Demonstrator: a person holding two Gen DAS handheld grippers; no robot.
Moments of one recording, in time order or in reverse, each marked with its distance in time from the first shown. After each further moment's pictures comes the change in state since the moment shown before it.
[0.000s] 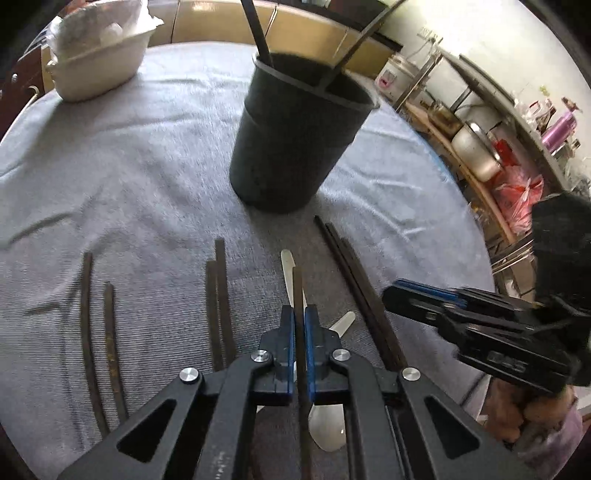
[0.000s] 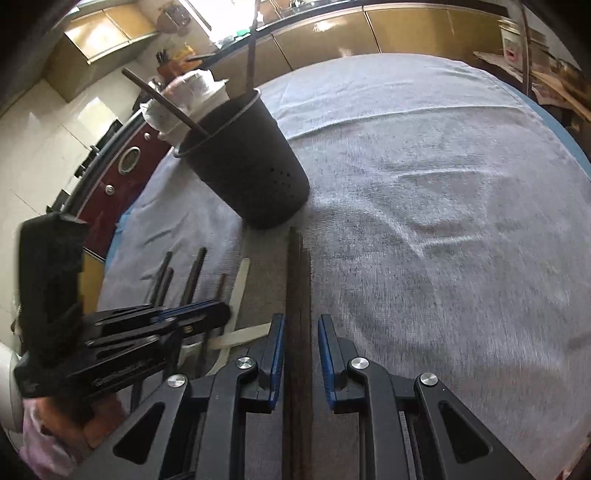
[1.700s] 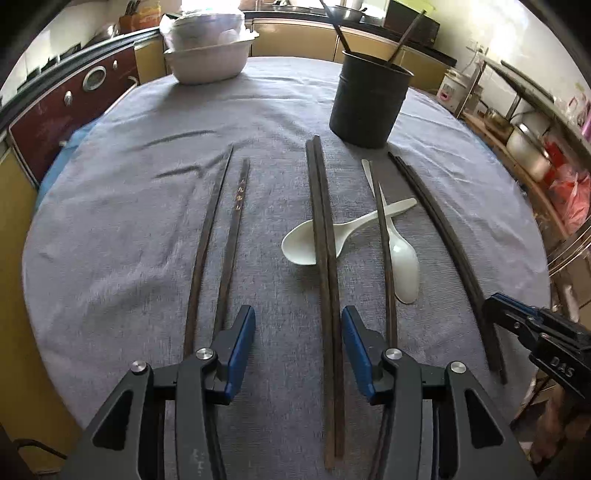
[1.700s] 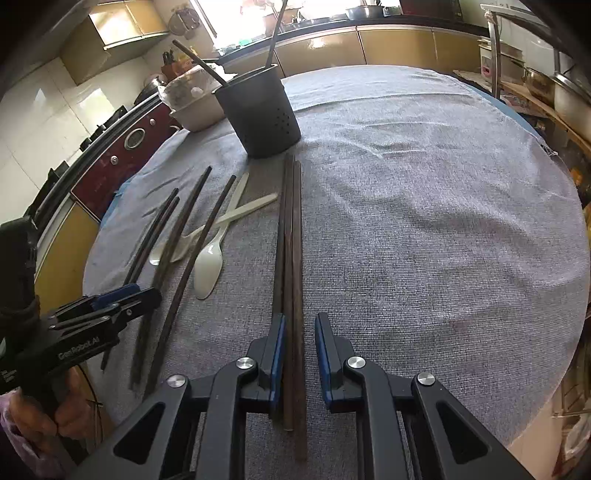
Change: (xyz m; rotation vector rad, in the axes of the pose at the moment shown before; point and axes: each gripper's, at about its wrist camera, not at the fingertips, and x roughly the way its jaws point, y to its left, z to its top) left arm -0.048 0.007 -0.116 -0.088 -0.099 0.302; right arm -0.045 0.010 -0.119 -0.037 -0.098 -0.098
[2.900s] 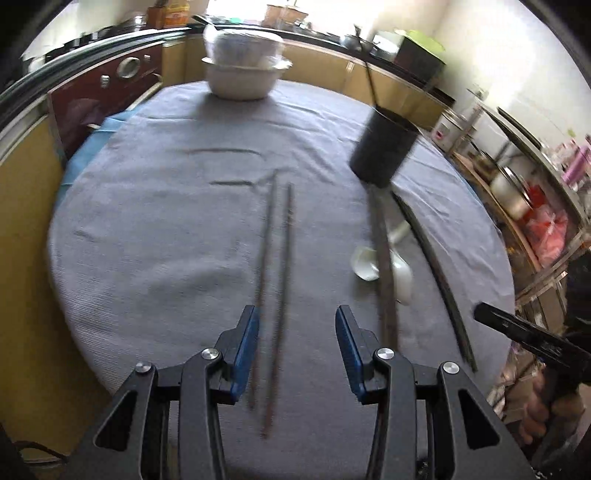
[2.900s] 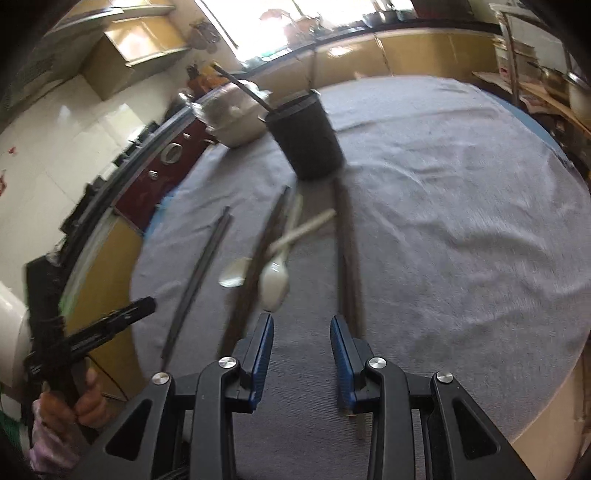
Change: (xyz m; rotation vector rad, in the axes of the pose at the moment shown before) left arm -0.052 0.049 -0.010 -0.073 -0.072 -0.097; right arm -0.023 0.014 0.006 0.035 -0.002 0.122
